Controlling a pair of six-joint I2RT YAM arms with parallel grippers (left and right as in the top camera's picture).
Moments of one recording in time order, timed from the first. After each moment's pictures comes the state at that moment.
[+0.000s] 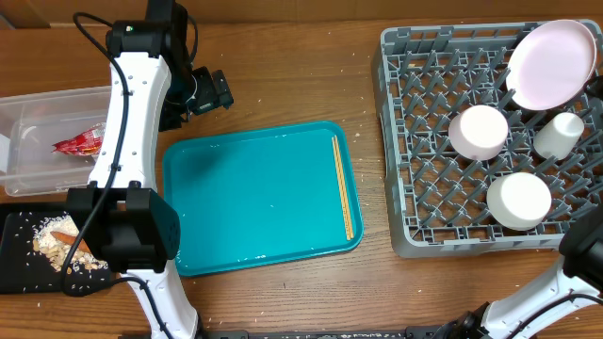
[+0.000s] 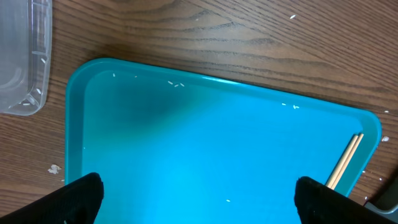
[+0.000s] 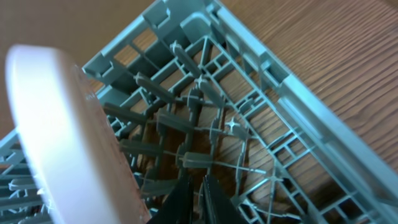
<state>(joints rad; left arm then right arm) -0.03 2.06 2.07 -1.44 0.08 -0.42 -0.65 2.03 1.77 -0.59 -0.32 0.15</state>
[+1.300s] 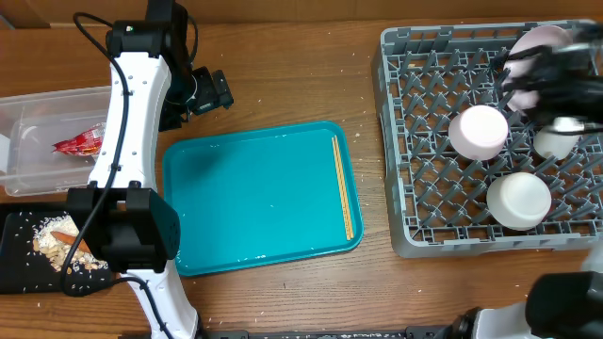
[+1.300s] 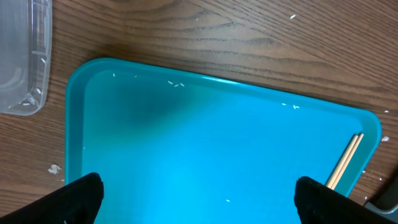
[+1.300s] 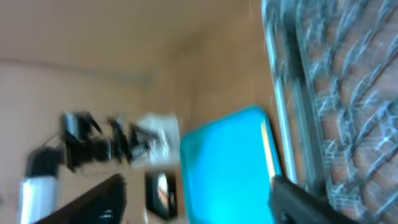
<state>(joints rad) -0.03 2.06 2.07 -1.44 0.08 -0.42 -0.31 1.65 1.78 -1.29 -0.93 0.18</state>
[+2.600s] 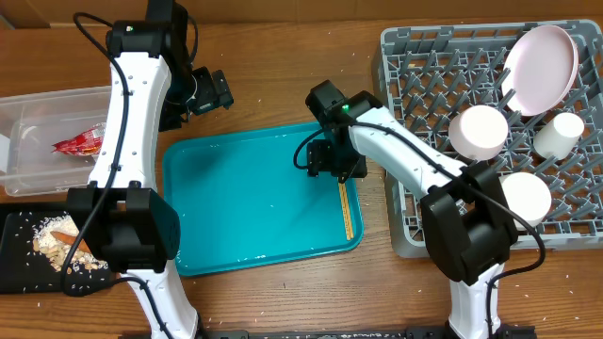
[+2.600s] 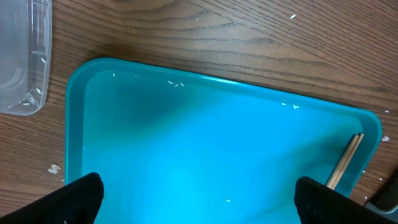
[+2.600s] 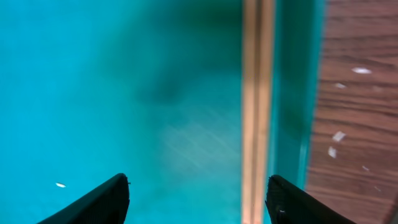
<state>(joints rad) -0.03 2.06 2.07 -1.44 0.08 -0.42 0.57 2.09 1.62 -1.04 -0.13 0.54</state>
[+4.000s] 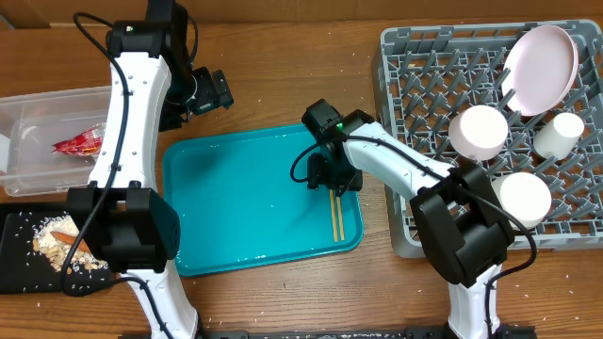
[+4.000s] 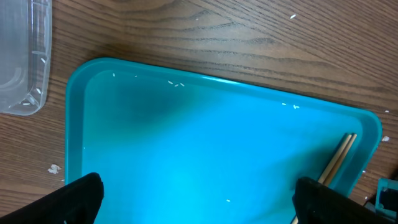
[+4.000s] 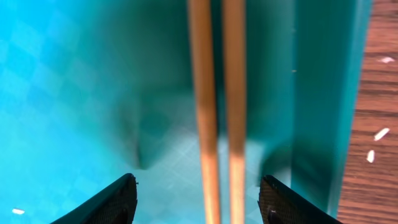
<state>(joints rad) -0.03 2.06 2.07 -1.44 0.08 -0.42 0.59 2.09 1.50 -0.93 -0.10 0.62</state>
